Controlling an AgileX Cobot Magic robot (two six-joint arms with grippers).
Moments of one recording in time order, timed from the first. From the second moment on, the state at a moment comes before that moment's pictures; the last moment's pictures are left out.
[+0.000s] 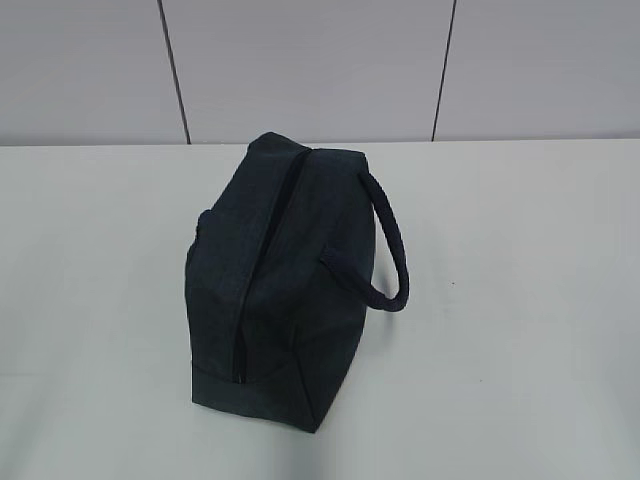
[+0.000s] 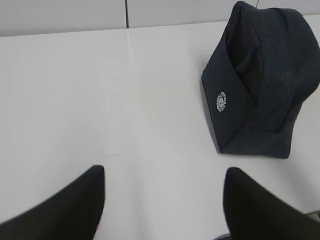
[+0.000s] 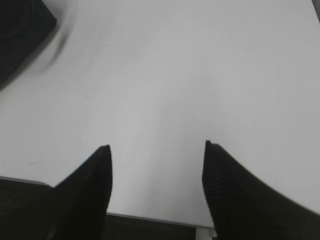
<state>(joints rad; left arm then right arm) 0.00 -0.02 -0.53 -0.20 1.11 0.11 0.09 -0.01 -0.49 -0.08 1.15 -0.03</state>
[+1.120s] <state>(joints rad) 0.00 -0.02 -0.53 -0.12 1.11 0.11 0.06 -0.02 -0.49 -0.08 1.15 -0.03</state>
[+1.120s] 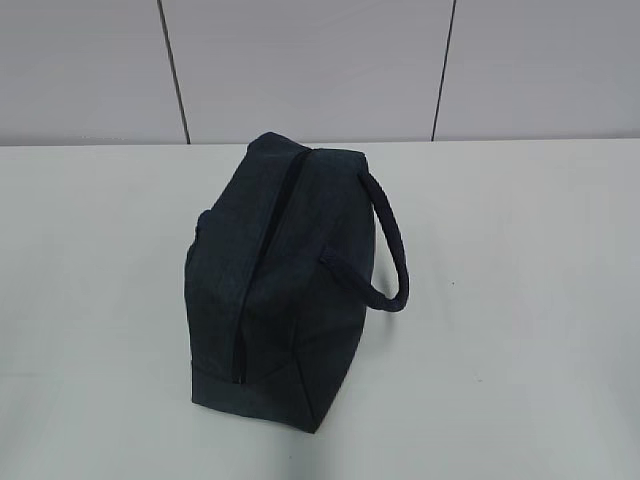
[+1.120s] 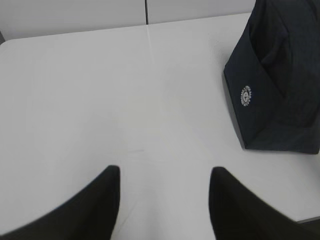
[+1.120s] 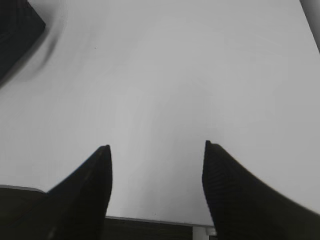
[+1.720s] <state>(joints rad) 0.00 -0.02 -0.53 -0.12 1.11 0.11 0.04 -0.02 -0.49 -0.08 1.15 -0.03</state>
